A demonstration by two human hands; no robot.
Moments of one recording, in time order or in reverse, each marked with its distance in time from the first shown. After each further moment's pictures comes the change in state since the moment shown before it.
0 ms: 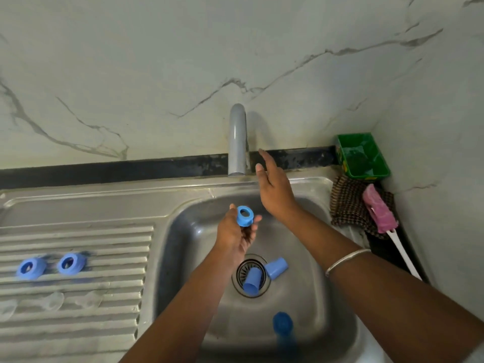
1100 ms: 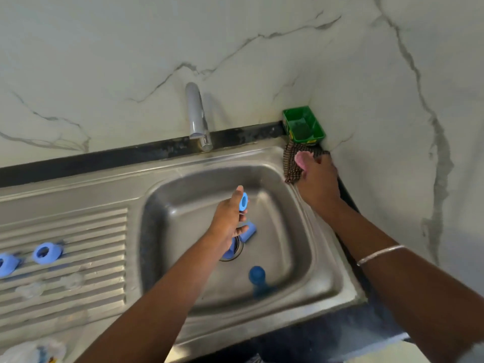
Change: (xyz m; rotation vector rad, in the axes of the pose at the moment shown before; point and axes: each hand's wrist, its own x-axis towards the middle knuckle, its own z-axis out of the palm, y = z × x) left_hand -0.064 -0.049 0.008 0.596 -0.139 0.156; right_hand -0.120 0.041 -0.137 -0.633 0.226 0.288
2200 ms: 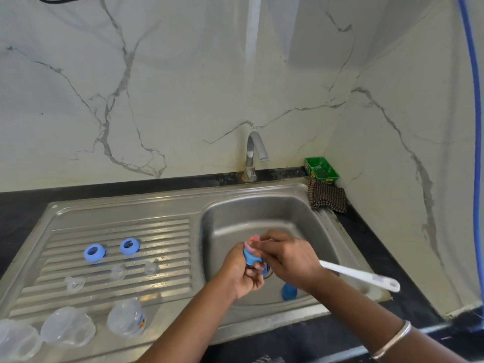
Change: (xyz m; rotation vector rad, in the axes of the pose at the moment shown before) left_hand -0.124 -0.044 -0.132 -0.397 -0.345 -0.241; right_hand -0.217 -0.142 -0.002 0.096 0.046 -0.808
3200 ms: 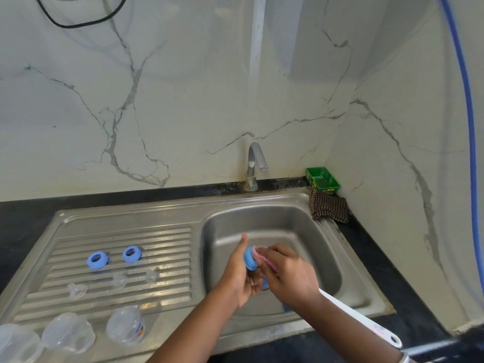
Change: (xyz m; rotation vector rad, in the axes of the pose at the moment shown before) left_hand -0.017 -0.003 0.016 0.000 0.092 0.144; right_hand -0.018 -0.013 0.013 0.029 0.071 0.297
